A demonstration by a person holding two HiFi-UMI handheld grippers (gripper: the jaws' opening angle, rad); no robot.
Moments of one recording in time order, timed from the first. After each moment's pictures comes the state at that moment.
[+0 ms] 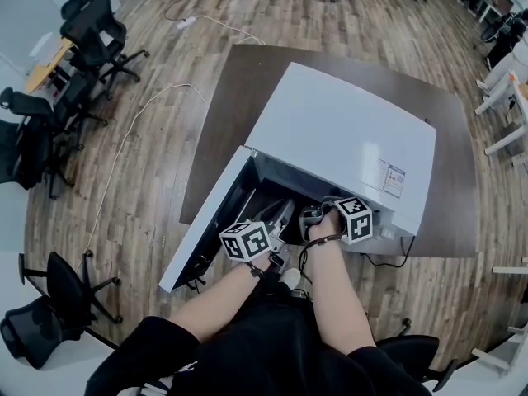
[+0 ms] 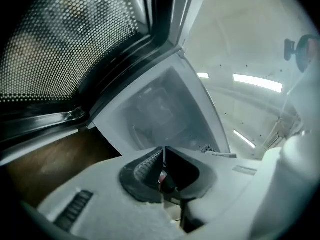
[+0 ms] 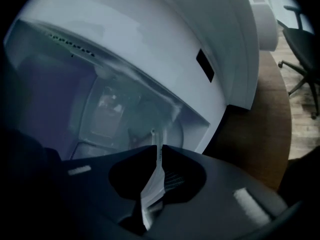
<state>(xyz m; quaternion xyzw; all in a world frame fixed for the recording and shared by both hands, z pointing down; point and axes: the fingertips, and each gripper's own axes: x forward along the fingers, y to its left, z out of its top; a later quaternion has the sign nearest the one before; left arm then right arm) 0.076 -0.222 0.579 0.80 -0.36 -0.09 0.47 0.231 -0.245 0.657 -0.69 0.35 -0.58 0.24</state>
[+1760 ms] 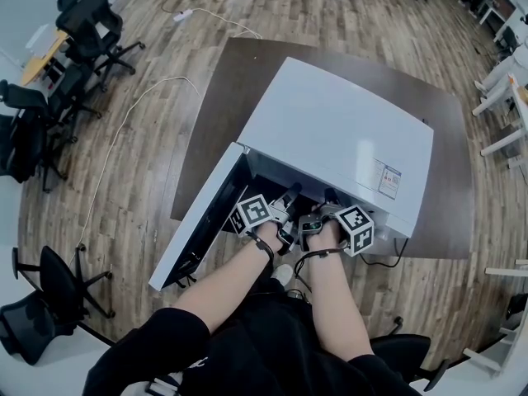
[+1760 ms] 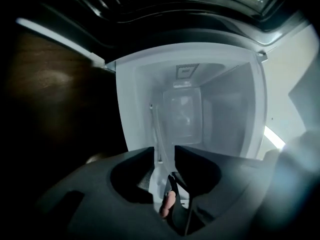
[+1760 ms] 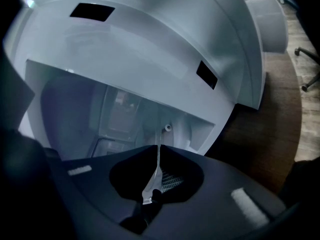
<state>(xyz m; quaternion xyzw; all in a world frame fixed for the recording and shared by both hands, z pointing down) 0.113 -0.261 0.633 0.64 -0.33 -0.20 0.66 0.221 -0.241 0.633 -0.63 0.42 -0.60 0.27</state>
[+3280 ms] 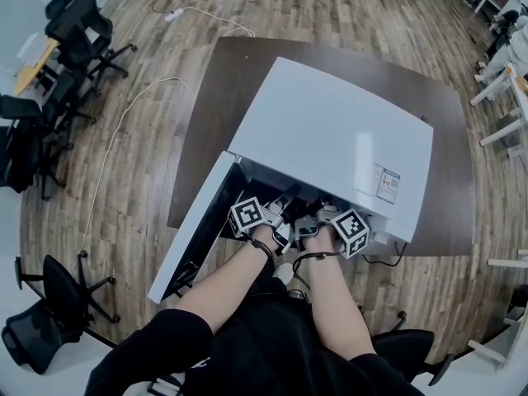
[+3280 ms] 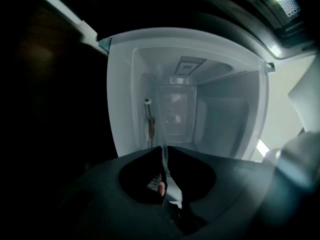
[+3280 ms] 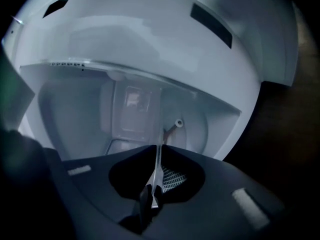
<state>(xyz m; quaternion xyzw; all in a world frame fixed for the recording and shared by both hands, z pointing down) 0.126 -0.274 0.631 0.65 -0.25 -0.24 0.68 0.211 -0.268 0.632 -0.56 0.48 -0.58 0.34</state>
